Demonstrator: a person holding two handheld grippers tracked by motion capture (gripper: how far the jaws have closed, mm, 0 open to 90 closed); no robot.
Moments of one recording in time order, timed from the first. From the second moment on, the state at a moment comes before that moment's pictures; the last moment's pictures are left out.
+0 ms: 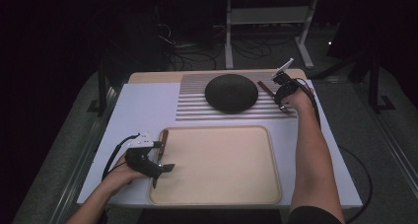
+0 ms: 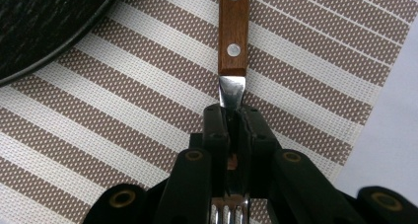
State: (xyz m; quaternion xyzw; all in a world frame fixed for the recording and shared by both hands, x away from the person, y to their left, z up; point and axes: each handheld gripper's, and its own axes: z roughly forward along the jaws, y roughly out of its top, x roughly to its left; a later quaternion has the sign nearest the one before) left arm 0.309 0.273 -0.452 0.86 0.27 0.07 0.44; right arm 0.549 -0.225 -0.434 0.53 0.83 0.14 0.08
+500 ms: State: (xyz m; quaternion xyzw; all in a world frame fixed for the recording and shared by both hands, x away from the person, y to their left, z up) left arm 0.309 0.271 -0.450 0.86 0.27 0.08 0.43; right arm 0.507 -0.229 -0.412 0.52 0.83 0.20 0.09
